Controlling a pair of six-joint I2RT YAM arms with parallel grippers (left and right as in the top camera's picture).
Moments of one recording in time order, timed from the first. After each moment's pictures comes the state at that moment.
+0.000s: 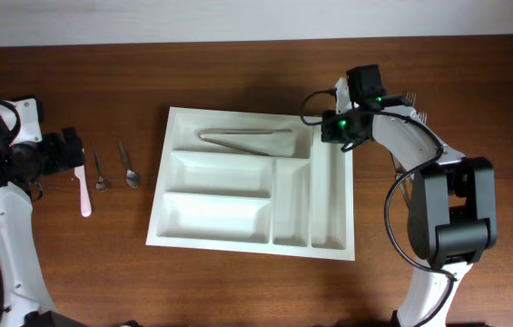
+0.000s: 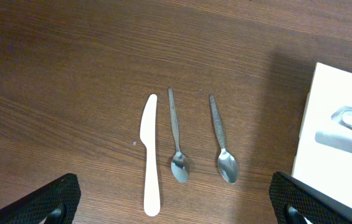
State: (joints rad) left arm 0.46 1.47 1.32 -0.79 0.18 0.18; right arm 0.12 2.07 1.47 -0.53 -0.26 0.16
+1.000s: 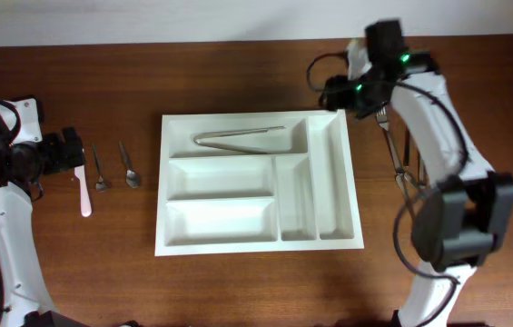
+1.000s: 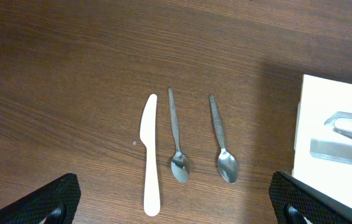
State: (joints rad) left arm 0.46 1.47 1.32 -0.79 0.18 0.18; right arm 0.09 2.03 1.91 -1.04 -0.26 0.10
